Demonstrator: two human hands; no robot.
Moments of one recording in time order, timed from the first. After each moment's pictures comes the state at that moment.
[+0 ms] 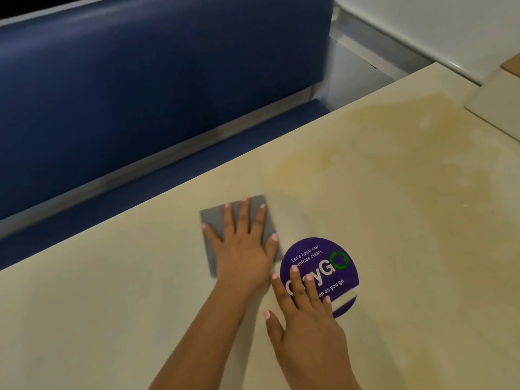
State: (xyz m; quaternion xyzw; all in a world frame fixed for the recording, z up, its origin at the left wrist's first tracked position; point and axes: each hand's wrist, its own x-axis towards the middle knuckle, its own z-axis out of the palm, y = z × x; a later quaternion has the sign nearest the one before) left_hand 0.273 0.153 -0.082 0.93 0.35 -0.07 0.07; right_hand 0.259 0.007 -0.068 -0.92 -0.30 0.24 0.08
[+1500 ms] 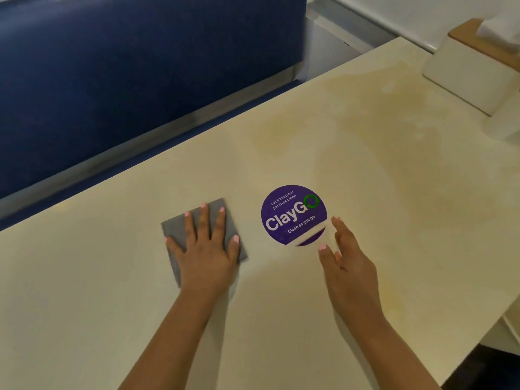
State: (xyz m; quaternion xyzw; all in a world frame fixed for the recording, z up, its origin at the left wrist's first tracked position) left_hand 0.166 0.109 -0.089 0.92 0.38 -0.06 0.08; right_hand 0.262 -0.088 -0.032 -0.87 -0.11 0.19 0.45
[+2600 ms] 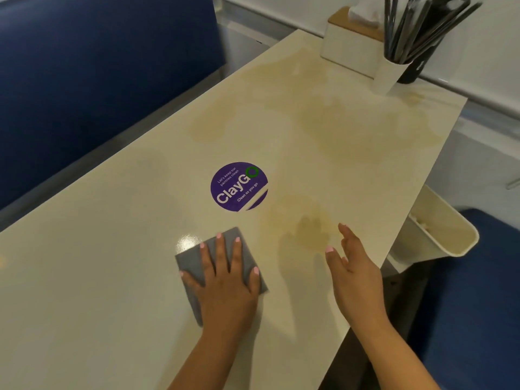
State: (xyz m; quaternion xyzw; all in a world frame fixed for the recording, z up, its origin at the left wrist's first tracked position) left_hand 0.115 -0.013 -0.097 0.97 0.25 -0.03 0.08; right_hand 0.186 -0.188 -0.015 -0.89 0.03 0.11 0.45
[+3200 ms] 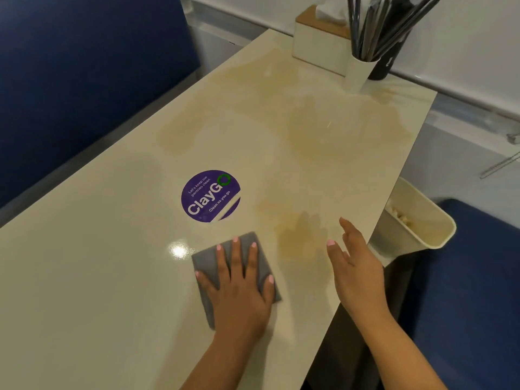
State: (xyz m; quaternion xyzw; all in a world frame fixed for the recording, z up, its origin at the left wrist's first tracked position) left_hand 0.145 -0.064 -0.102 0.98 0.17 -0.05 0.09; right_hand 0.217 -0.224 -0.013 -0.88 0.06 0.09 0.45
